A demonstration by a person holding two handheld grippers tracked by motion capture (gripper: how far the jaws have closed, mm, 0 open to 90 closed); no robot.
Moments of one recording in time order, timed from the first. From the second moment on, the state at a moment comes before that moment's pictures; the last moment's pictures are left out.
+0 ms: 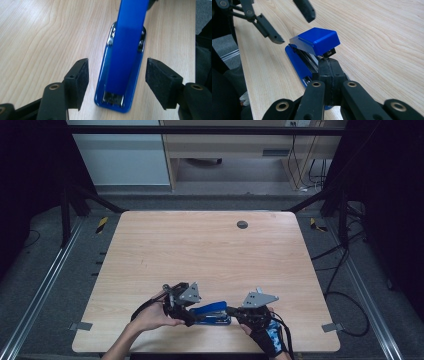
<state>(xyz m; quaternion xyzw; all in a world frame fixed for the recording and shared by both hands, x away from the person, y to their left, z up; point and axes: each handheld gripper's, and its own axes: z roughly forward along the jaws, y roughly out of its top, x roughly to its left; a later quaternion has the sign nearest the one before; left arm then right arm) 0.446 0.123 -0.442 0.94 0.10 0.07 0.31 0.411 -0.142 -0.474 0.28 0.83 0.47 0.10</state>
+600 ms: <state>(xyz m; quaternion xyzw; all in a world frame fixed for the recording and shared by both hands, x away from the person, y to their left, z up) 0.411 0.175 -0.472 0.91 0.18 0.10 0.37 0.411 -0.139 -0.471 0.27 0.83 0.49 0.10</state>
